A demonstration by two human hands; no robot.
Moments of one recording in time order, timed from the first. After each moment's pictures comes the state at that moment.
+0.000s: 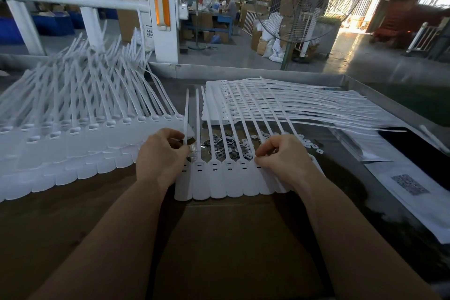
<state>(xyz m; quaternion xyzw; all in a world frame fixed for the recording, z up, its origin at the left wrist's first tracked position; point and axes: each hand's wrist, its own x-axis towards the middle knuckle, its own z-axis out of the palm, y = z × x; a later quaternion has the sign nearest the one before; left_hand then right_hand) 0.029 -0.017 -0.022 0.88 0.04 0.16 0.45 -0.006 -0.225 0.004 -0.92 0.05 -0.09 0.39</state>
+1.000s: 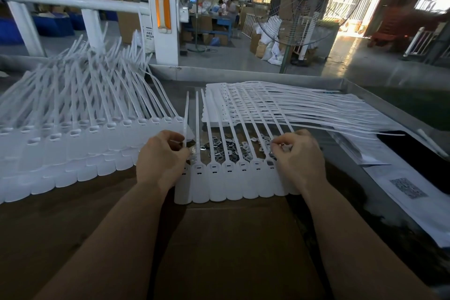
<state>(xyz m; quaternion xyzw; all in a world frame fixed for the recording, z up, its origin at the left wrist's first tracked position) 0.025 -0.016 -0.021 0.88 0.05 0.15 0.45 0.001 -0.244 -0.010 -0.93 0.10 -0.26 0.24</state>
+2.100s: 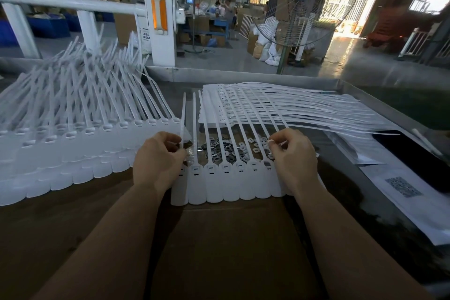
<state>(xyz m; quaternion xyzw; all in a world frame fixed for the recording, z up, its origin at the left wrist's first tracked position) 0.029 -0.017 -0.021 0.87 0.04 0.16 0.46 0.003 -0.238 -0.009 -0.90 0.08 -0.30 0.30</state>
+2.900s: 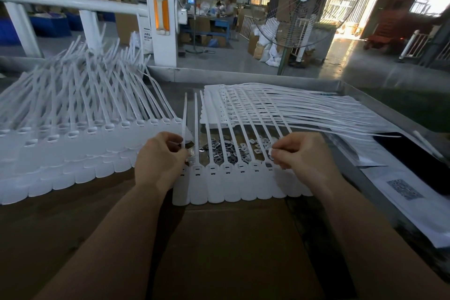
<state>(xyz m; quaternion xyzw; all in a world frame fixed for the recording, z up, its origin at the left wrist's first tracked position) 0.027 -0.017 -0.022 0.87 0.04 0.16 0.46 -0.015 -0.252 0.011 -0.87 0.05 -0.17 0.46</state>
